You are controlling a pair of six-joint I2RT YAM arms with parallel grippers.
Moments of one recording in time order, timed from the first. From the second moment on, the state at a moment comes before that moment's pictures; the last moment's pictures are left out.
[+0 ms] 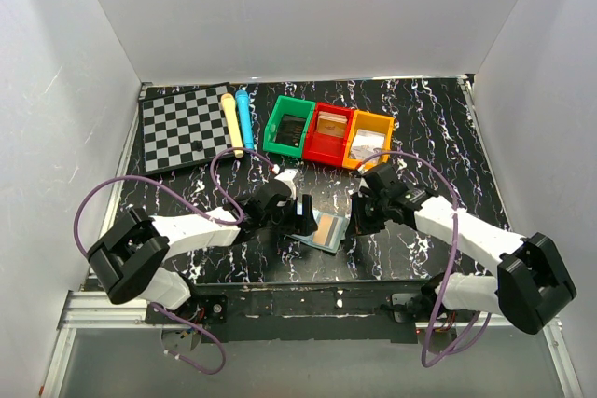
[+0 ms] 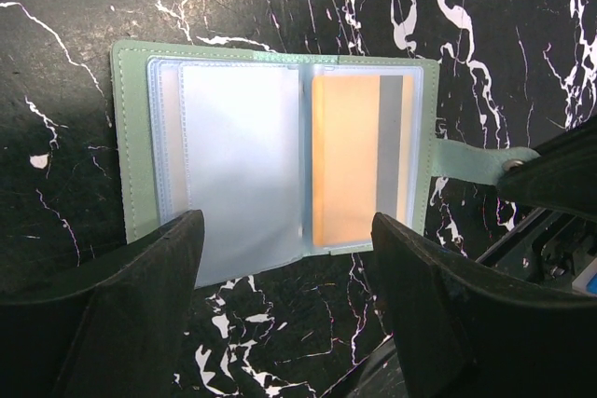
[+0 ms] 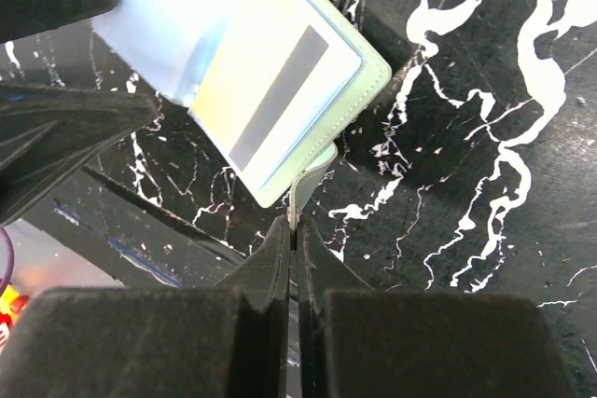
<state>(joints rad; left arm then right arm) -0.88 1.44 0.65 0.06 0.03 -0.66 0.65 1.20 0.71 -0.54 -0.29 0.51</state>
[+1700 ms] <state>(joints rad) -0.87 1.45 0.65 0.05 0.07 -0.66 0.61 1.31 0.70 -0.53 -0.26 0.51</state>
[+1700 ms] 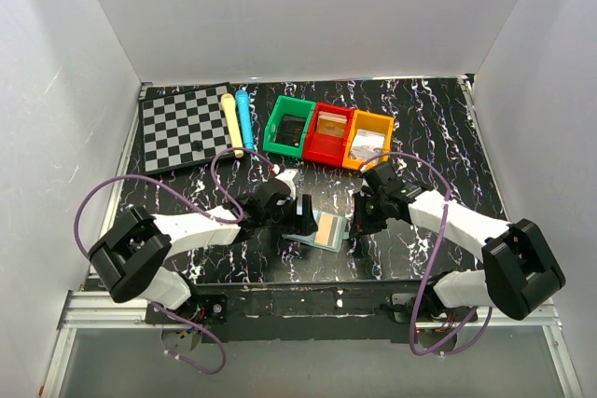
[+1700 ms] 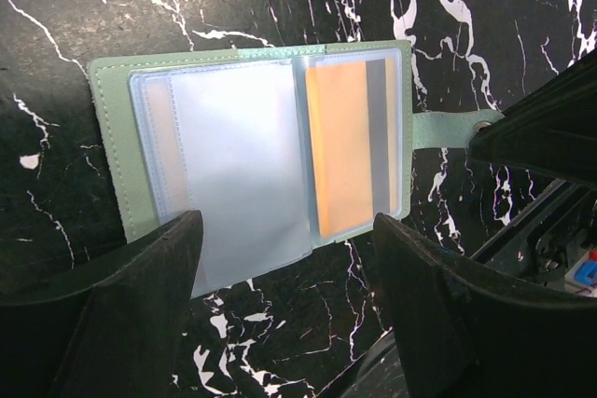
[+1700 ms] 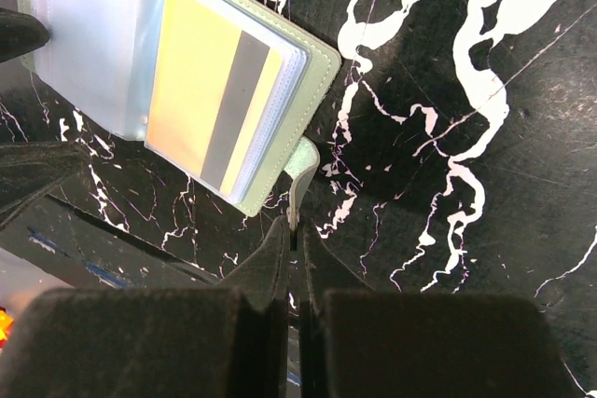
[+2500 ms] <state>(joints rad) -0.88 1.56 0.69 0.16 0.21 -0.65 0.61 1.32 0.70 -0.51 -0.28 0.51</state>
